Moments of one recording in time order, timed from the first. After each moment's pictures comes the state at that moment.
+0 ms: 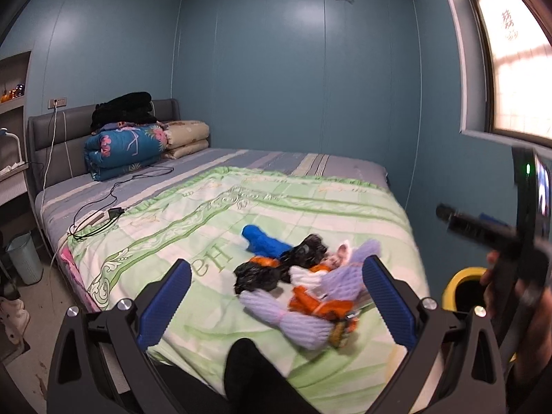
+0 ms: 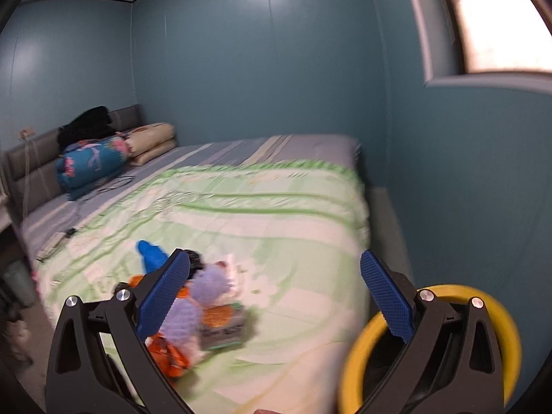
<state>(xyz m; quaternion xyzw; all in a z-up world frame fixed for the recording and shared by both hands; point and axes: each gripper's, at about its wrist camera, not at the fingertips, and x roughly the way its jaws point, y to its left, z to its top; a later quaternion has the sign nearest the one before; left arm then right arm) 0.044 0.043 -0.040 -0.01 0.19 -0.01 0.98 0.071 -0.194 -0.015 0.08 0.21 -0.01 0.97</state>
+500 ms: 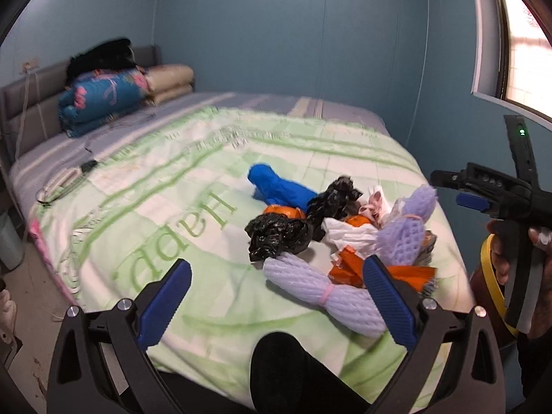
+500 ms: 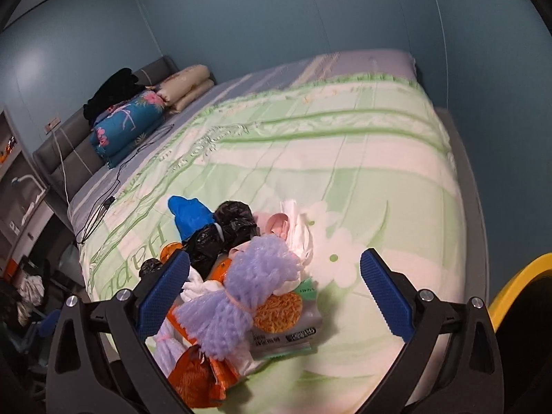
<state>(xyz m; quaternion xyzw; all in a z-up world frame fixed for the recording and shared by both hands) 0.148 0.100 -0.110 -0.02 0.31 -0.06 0.95 0.181 -0.164 -0.079 0.15 0.36 0.10 0.92</state>
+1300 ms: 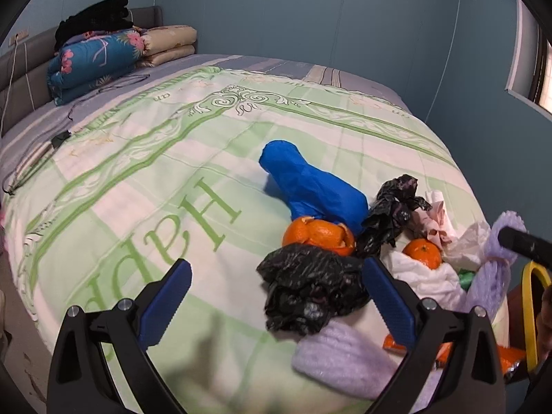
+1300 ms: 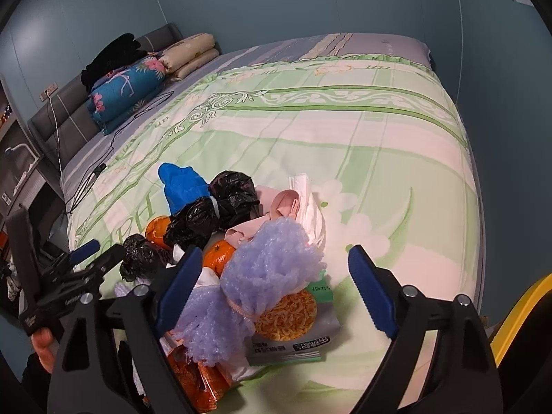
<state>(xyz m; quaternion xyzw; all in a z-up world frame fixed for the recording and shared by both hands) 0.276 0.112 -0.163 -0.05 0.37 -0.05 0.92 0.203 -0.137 -0.103 0.09 0.40 0.11 0.90</state>
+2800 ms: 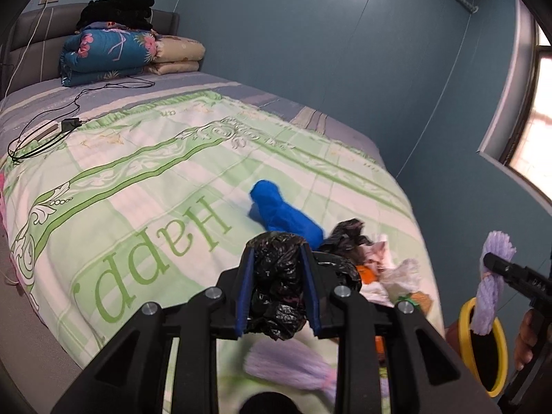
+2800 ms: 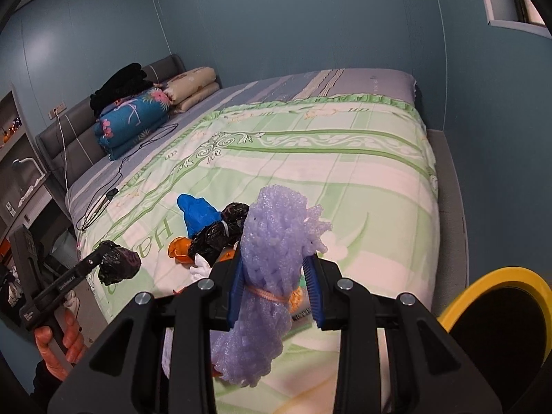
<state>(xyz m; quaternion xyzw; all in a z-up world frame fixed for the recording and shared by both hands) 0.203 0.144 -0.113 -0.16 0.30 -0.09 0.94 0.130 -0.175 -0.035 0.10 0.33 0.10 0.93</state>
